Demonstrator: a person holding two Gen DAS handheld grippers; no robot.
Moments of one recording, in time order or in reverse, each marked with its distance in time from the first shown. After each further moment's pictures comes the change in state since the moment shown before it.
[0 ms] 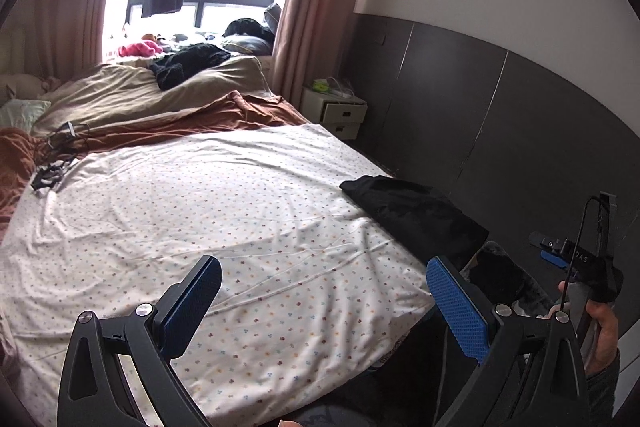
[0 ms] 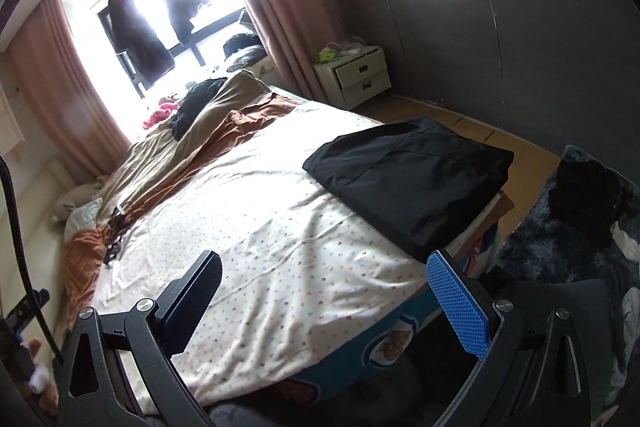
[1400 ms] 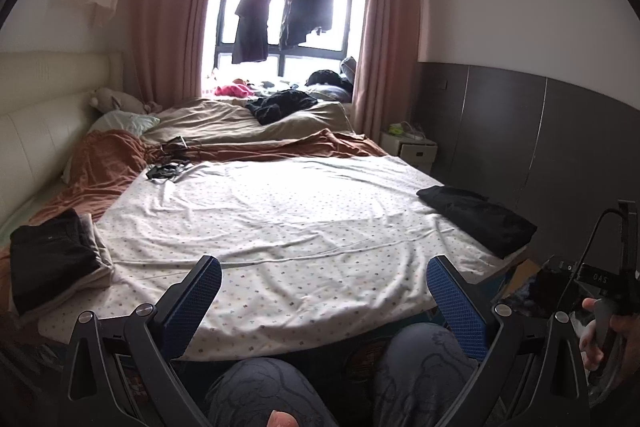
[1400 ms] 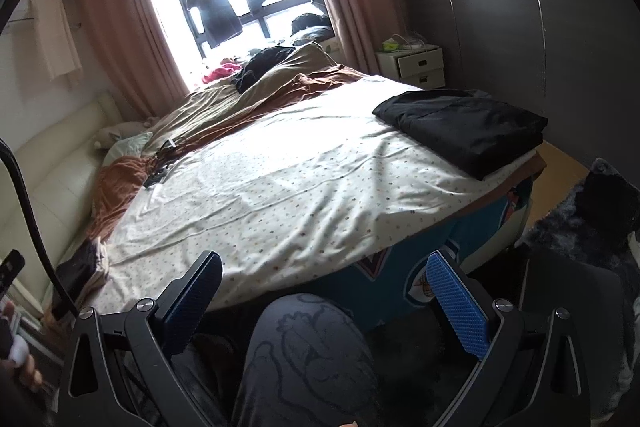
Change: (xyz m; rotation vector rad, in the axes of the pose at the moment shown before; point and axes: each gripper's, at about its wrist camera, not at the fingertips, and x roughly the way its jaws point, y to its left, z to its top) left arm -0.175 0.025 -0.166 -0.032 -0.216 0.284; right arm -0.066 0.066 -0.174 -0.181 0.002 0.128
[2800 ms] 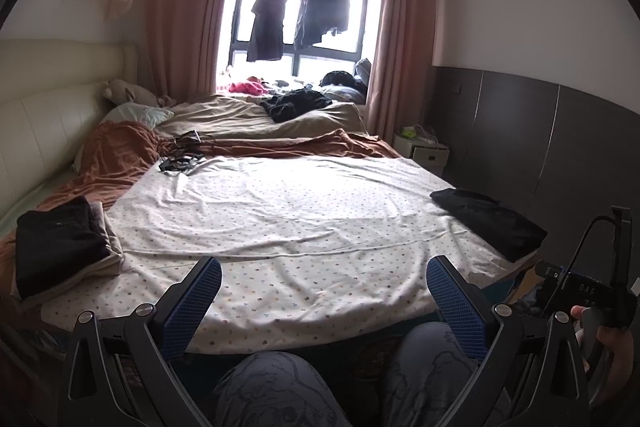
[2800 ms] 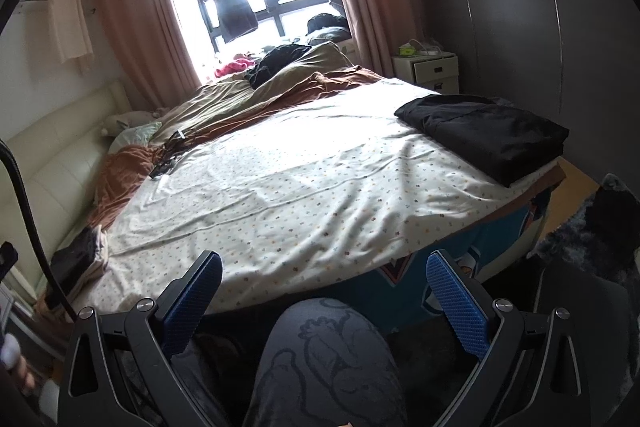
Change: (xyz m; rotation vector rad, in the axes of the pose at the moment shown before) left arm -0.001 0.015 -0.012 -0.027 -0.007 0.040; right arm 0.021 0.042 -0.014 -0.052 -0.011 0.006
